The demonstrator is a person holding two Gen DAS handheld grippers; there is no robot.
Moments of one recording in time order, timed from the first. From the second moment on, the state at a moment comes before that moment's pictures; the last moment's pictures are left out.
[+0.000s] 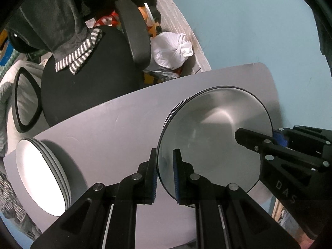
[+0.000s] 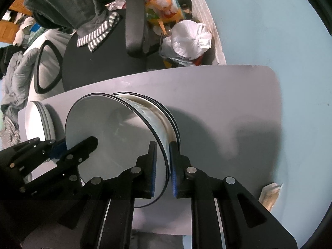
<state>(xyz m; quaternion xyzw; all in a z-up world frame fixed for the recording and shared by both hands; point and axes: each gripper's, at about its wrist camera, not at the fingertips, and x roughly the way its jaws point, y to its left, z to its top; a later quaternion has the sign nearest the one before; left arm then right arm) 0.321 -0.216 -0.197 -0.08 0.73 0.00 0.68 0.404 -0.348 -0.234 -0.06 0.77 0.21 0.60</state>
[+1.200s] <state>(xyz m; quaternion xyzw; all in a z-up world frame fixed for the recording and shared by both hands) 0.303 -0.201 -0.154 -0.10 0.69 0.00 0.71 0.394 -0.341 -0.192 -0.11 0.72 0.20 0.66</state>
